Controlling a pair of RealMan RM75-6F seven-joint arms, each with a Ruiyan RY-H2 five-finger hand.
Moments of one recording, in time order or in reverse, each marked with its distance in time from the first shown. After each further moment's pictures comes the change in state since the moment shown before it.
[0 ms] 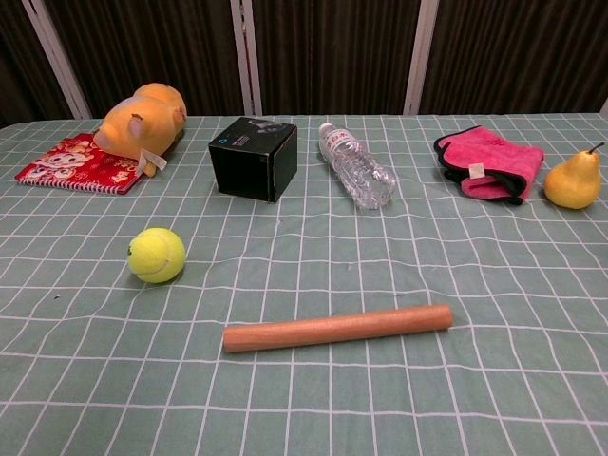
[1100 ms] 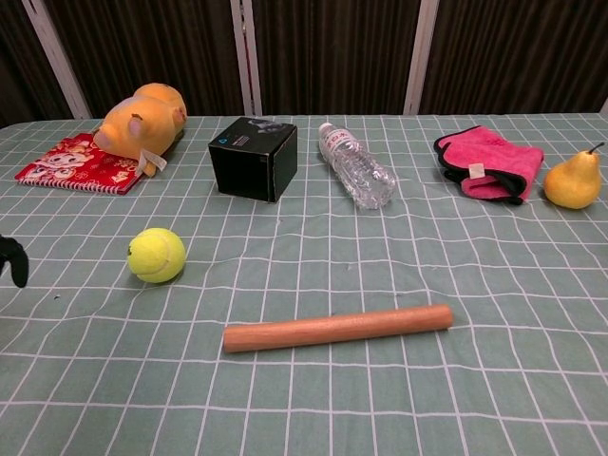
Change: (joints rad) left arm -0.193 -0.160 0.019 0.029 0.015 -0.377 0.222; right arm 0.006 0.025 0.005 0.004 0.012 -0.014 0.076
